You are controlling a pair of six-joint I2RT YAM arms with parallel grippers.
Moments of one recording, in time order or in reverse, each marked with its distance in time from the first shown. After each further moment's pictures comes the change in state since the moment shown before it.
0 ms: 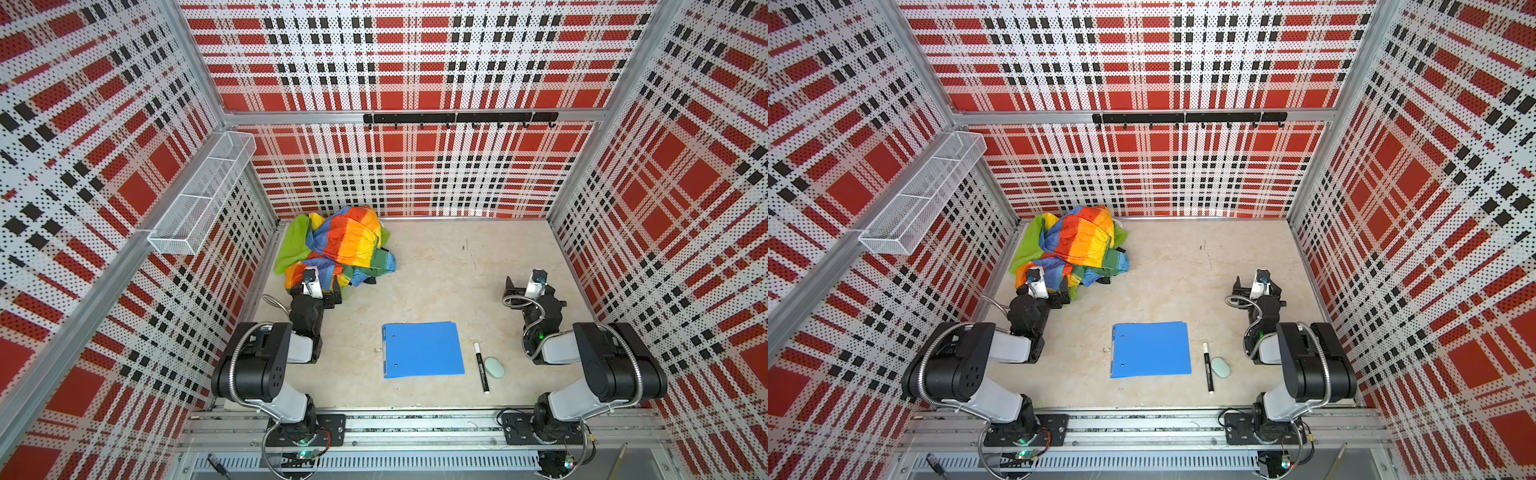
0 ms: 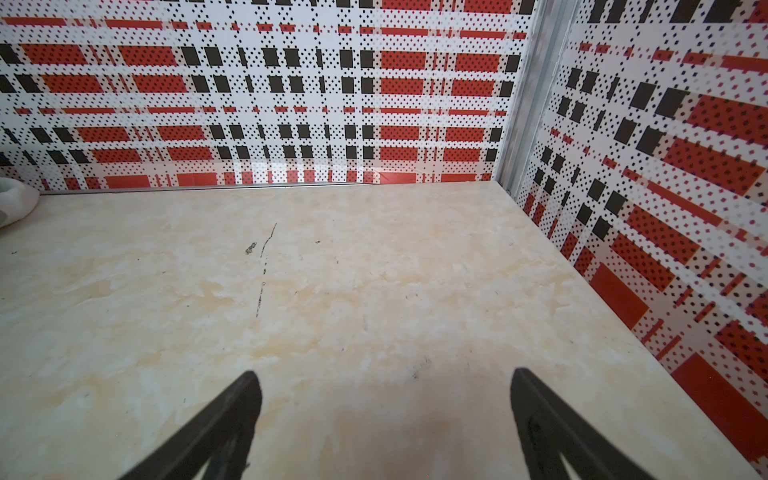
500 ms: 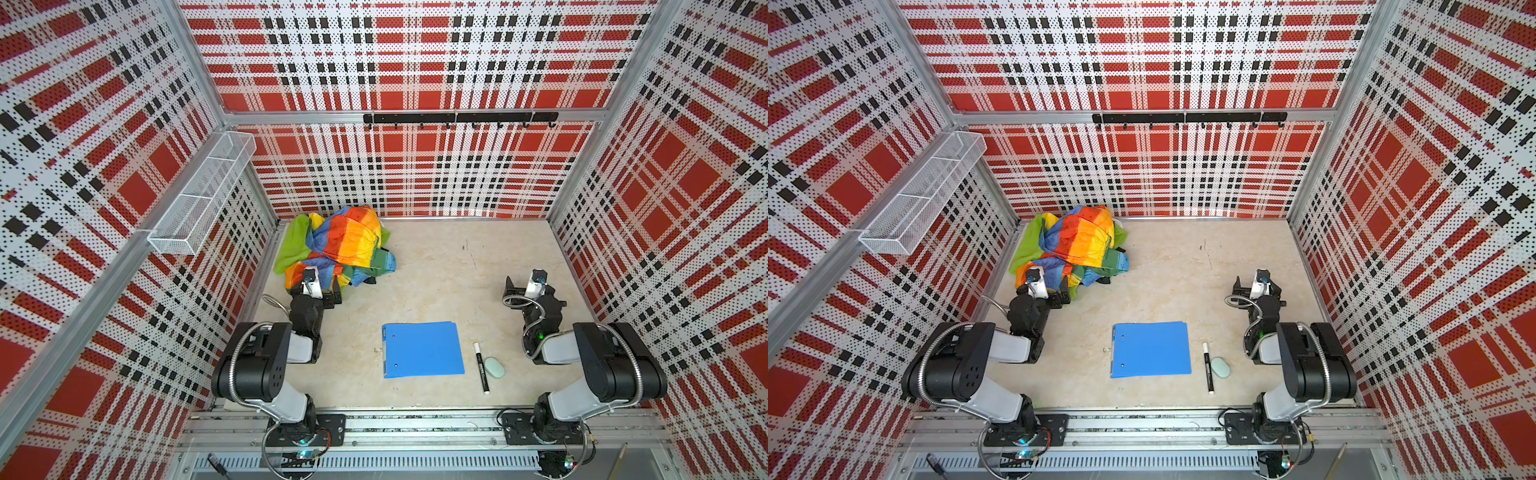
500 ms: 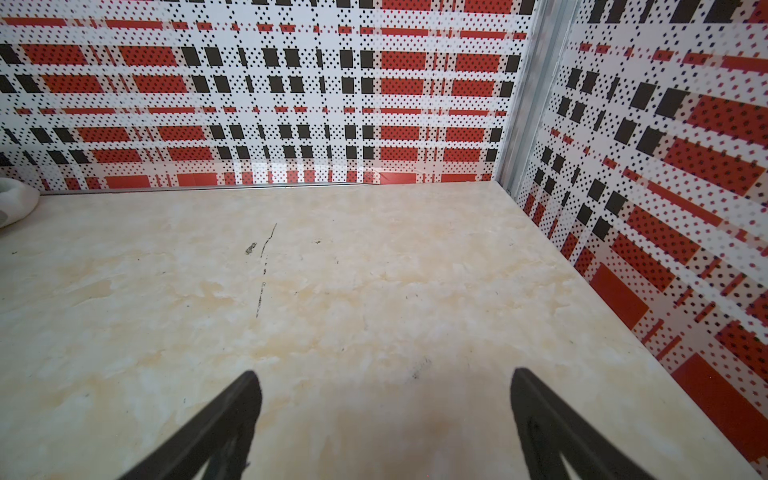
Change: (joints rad) left arm 0.006 0.000 0.000 -0.001 0.016 -0.003; right arm 0.000 0.000 0.000 0.000 0.000 0.000
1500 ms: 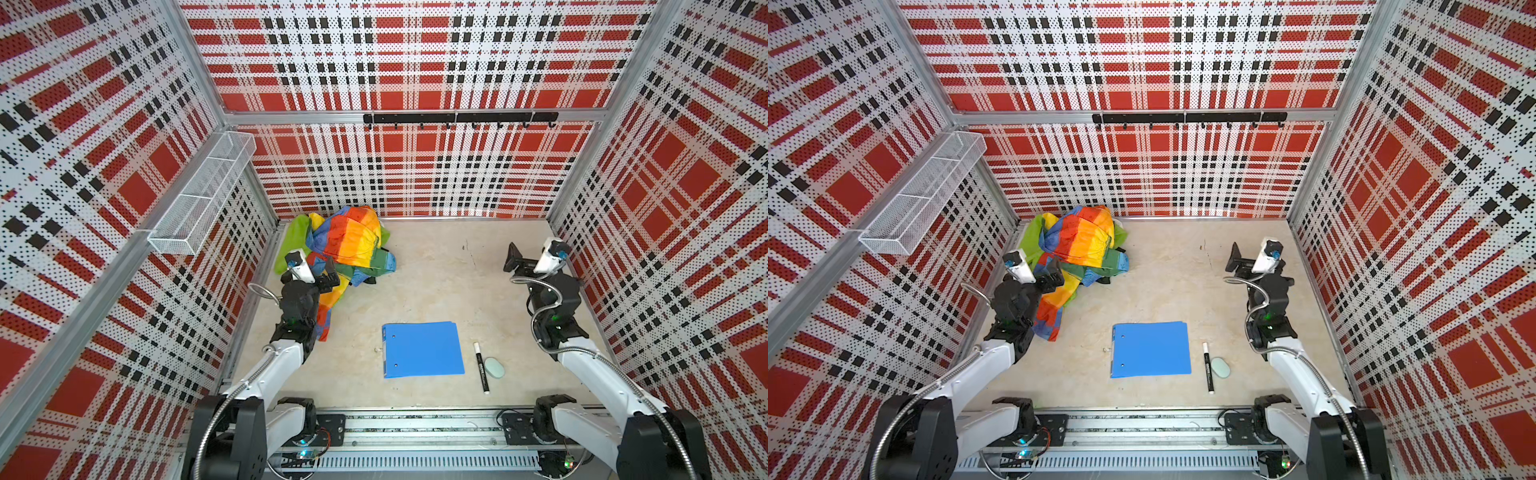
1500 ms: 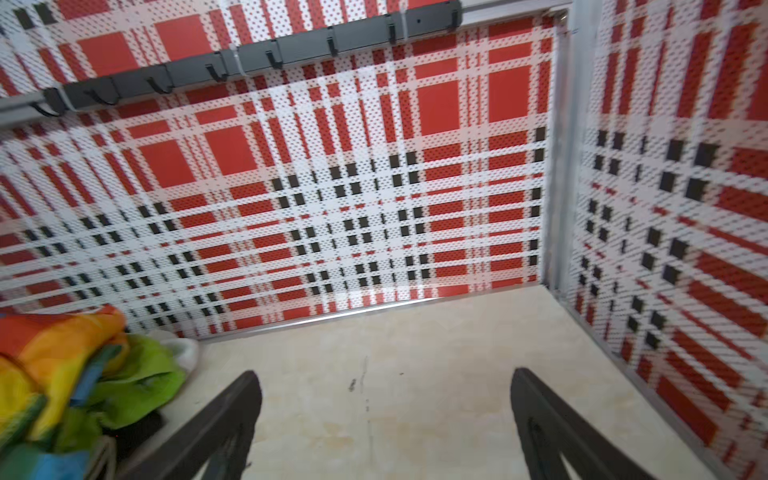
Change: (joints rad) left arm -0.068 -0.465 0.206 -0.628 -0.070 -0.236; right arm 0.188 -0.507 0.318 -0.637 0.060 0.214
